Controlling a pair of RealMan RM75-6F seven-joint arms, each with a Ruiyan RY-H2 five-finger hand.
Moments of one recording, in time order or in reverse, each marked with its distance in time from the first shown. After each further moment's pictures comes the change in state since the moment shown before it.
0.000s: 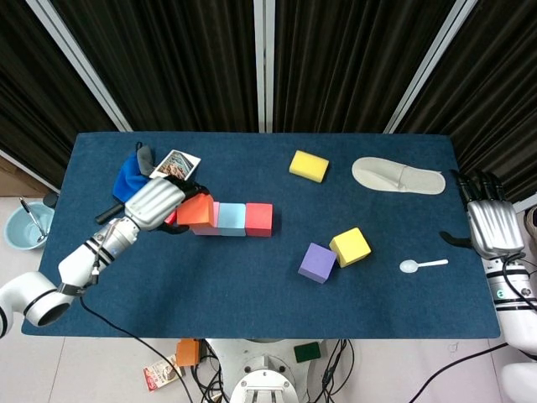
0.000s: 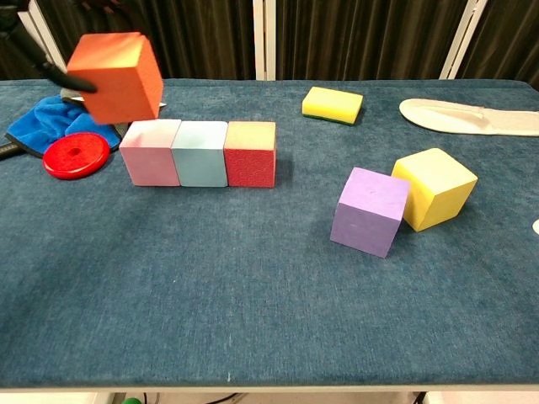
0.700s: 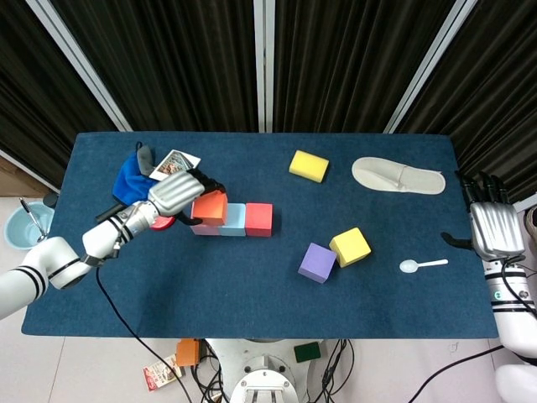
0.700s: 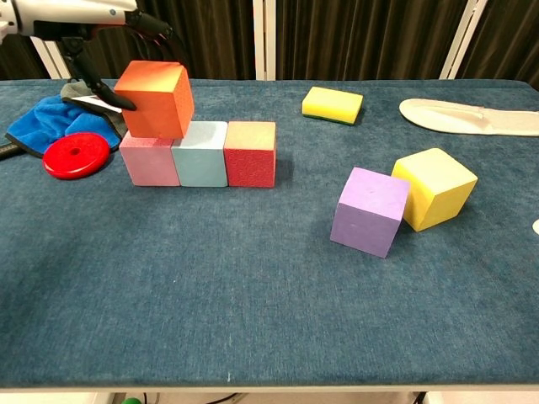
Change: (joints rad) left arm -0.179 -0.175 0.135 0.371 0.155 0.012 -0.339; right arm -0.028 -0.021 0.041 -0.034 0.049 -0.002 -0.067
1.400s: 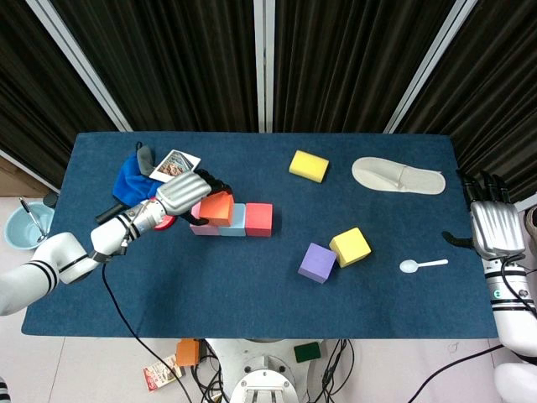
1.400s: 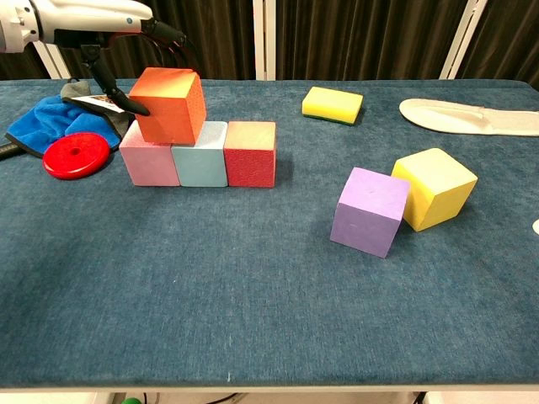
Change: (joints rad) left arm -0.051 -0.047 0.060 0.061 -0.023 0.026 -0.051; right arm -0.009 0.001 0.024 -0.006 0.011 -0.010 -0.018
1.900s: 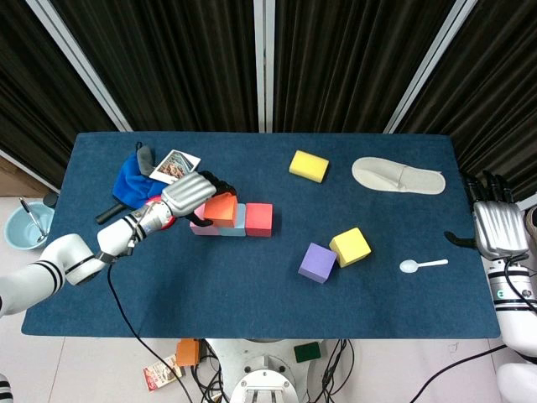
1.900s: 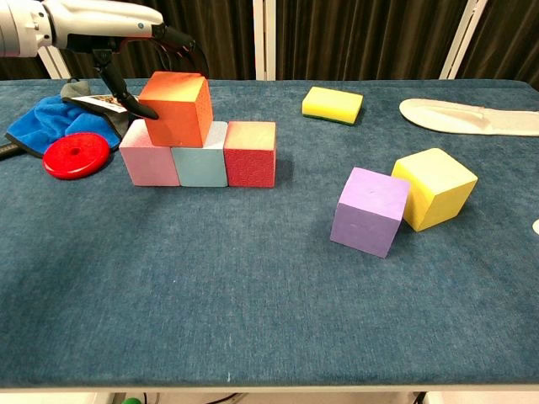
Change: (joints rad) left arm -0.018 -0.004 0.000 -0.039 -0.055 -0.035 0.043; right arm -0.009 0.004 0.006 0.016 -0.010 -0.011 0.019
